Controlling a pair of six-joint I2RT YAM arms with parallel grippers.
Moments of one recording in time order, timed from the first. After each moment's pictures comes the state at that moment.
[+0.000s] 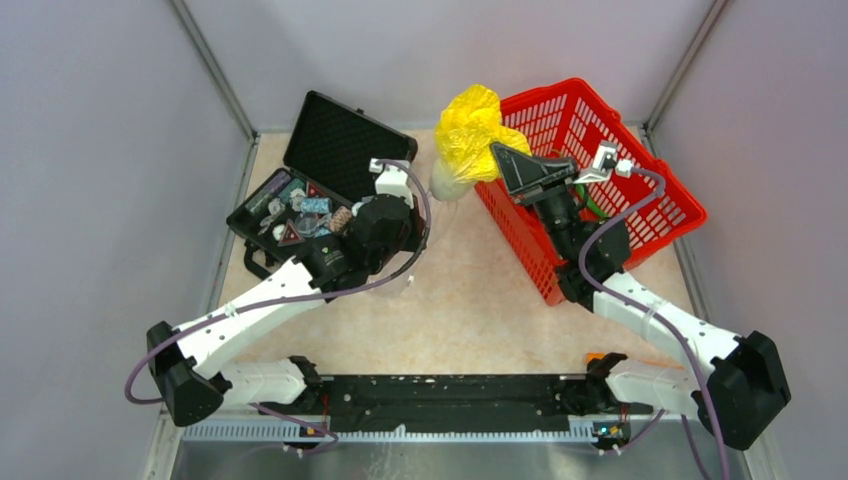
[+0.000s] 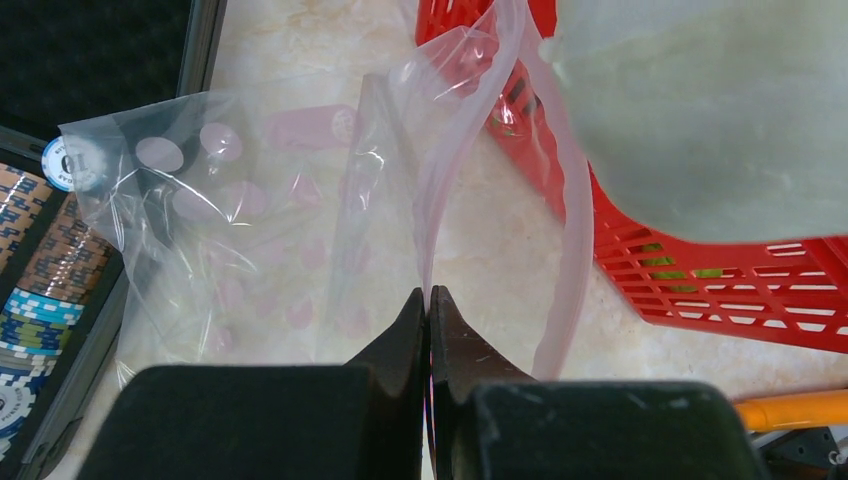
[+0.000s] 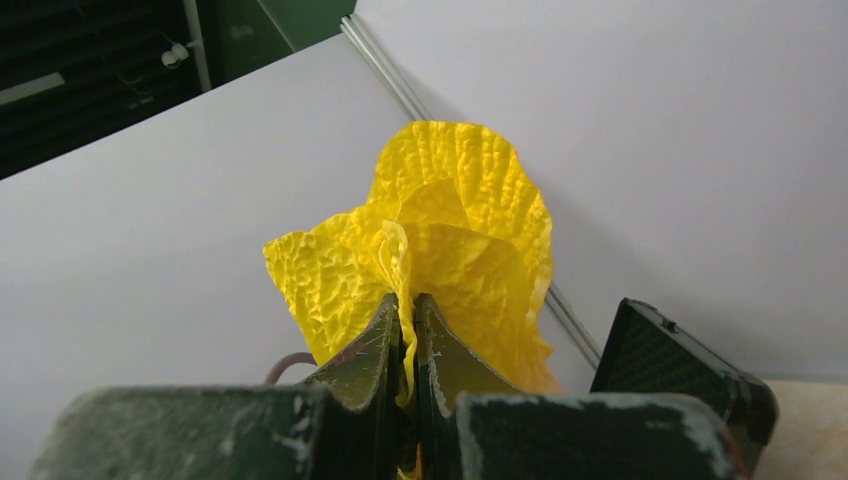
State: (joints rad) left arm -0.89 1.19 1.13 -0.41 -0.41 -0.51; right arm 0.66 1.09 0.74 1.03 0.06 0.76
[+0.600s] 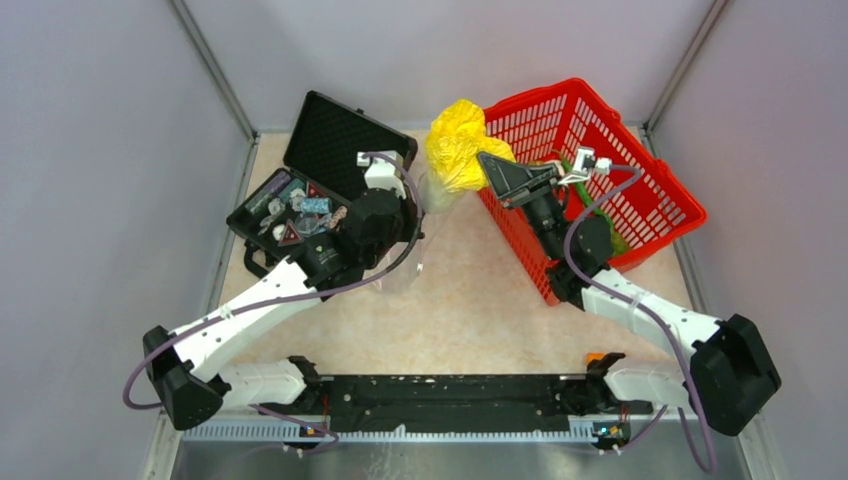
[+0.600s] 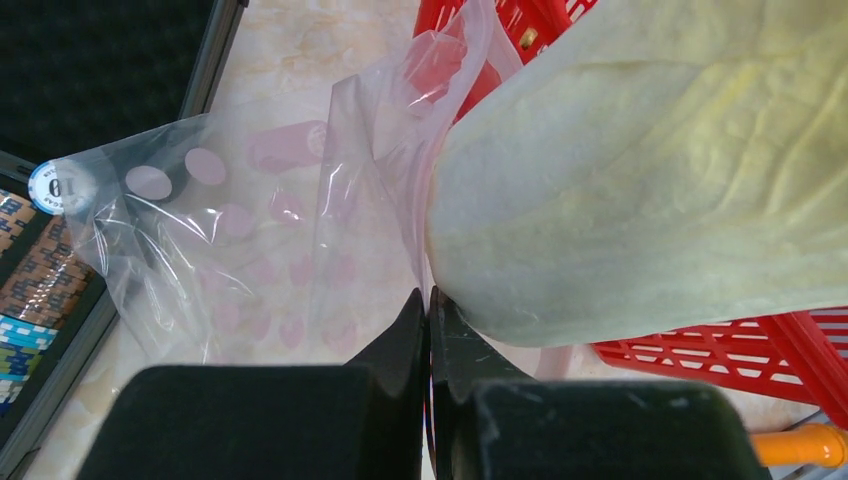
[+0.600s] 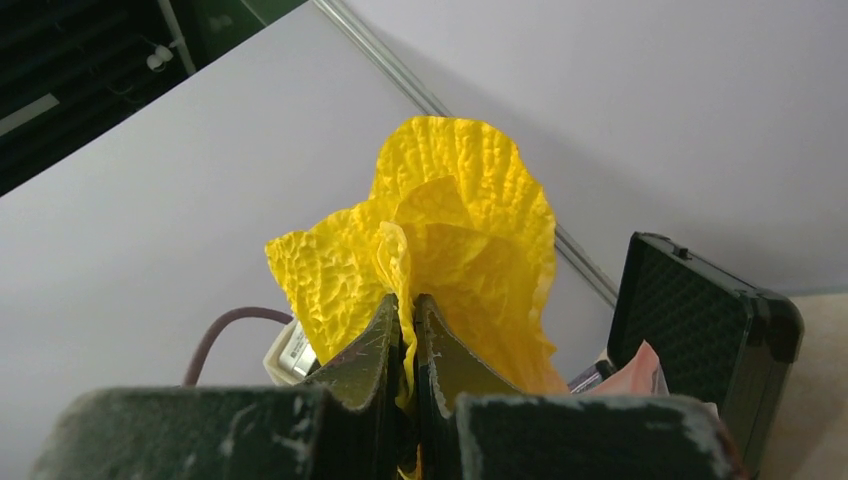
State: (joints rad) left arm -0.86 1.18 1.14 -0.34 -0.40 -0.56; right arm 0.66 1.17 0.70 1.05 0.06 0.90
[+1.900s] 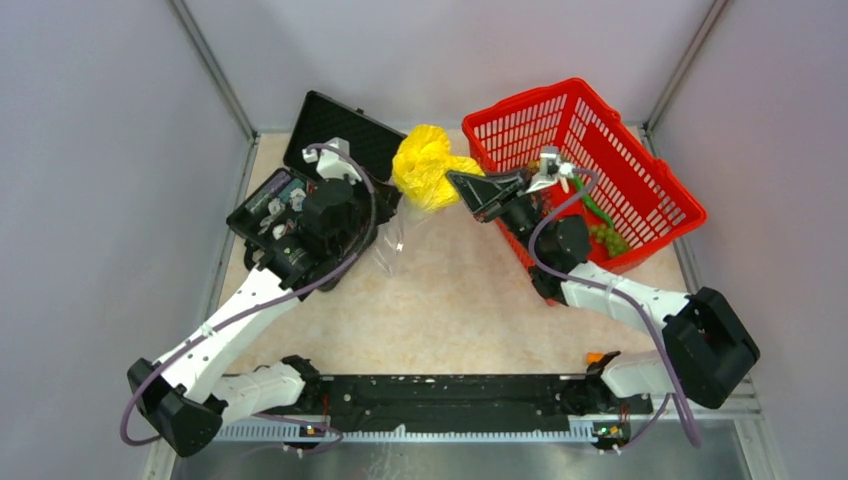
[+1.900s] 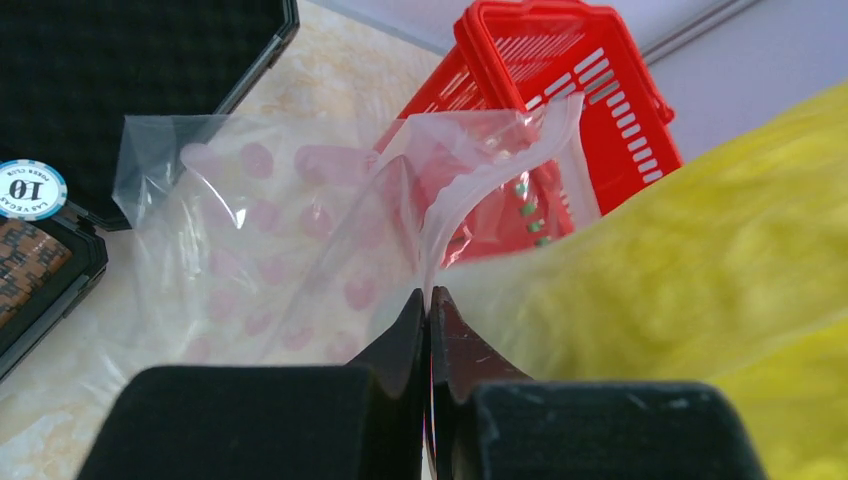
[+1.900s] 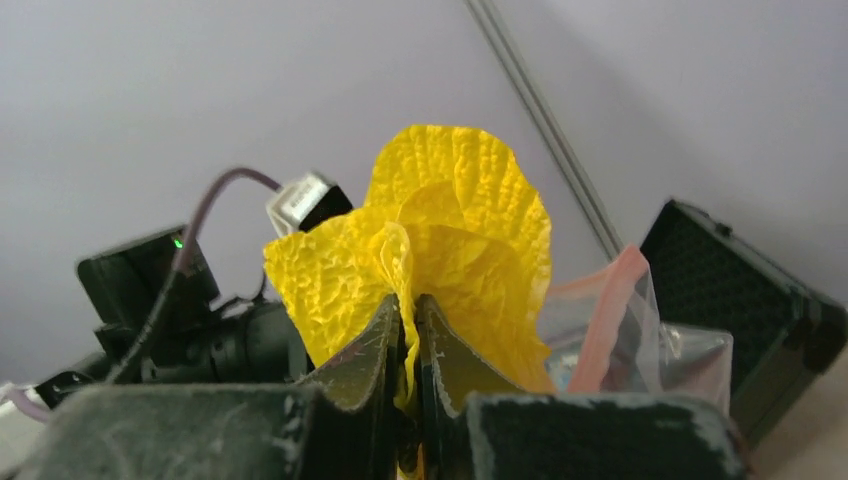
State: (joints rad) left arm -0.66 1.07 1.07 -0.23 -0.26 -0.75; right arm 0.71 1.31 0.70 1.26 -0.10 0.74
